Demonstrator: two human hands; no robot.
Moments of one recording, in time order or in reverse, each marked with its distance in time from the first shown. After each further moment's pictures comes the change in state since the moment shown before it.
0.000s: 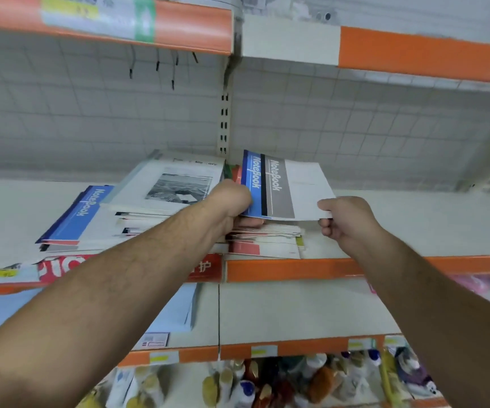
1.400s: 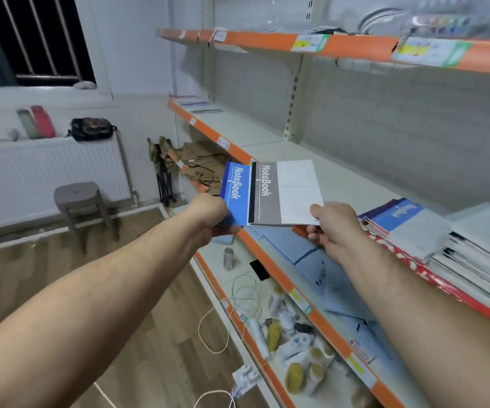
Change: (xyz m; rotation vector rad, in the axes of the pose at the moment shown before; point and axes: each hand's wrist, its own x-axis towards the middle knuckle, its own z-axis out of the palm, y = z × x) left_hand -0.321 -0.130 -0.356 -0.325 1.127 -0.081; right_hand -0.294 0.050 0.367 -0.193 -1.065 -0.034
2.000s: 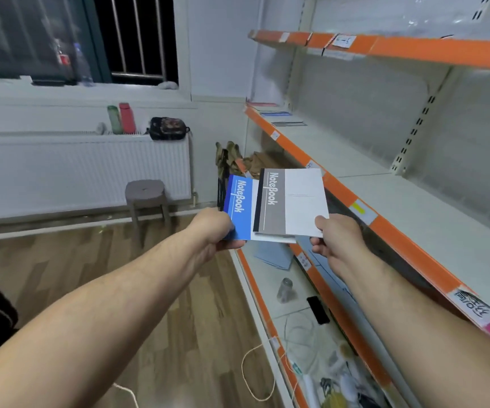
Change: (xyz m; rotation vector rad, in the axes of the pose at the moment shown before) left_hand 0.175 0.023 -0.184 -0.106 0.204 -0.059; right_hand 0.122 -0.014 0.260 -0.060 -0.197 -0.014
